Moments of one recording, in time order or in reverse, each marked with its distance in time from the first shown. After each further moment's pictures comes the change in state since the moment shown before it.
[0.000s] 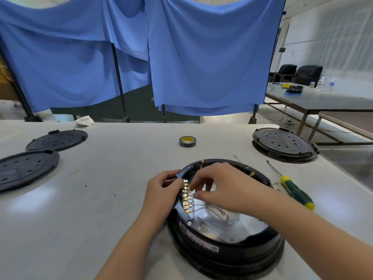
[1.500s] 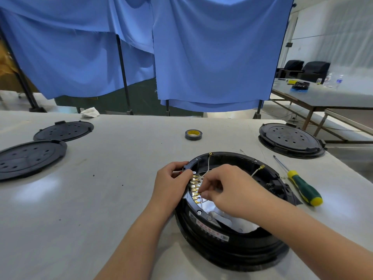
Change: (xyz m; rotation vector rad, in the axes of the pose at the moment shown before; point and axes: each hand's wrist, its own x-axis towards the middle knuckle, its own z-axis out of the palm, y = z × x) left_hand -0.001 0.005 0.001 0.017 -0.010 0.031; right_hand -0.011 -0.016 0.021 -0.044 0.046 0.186
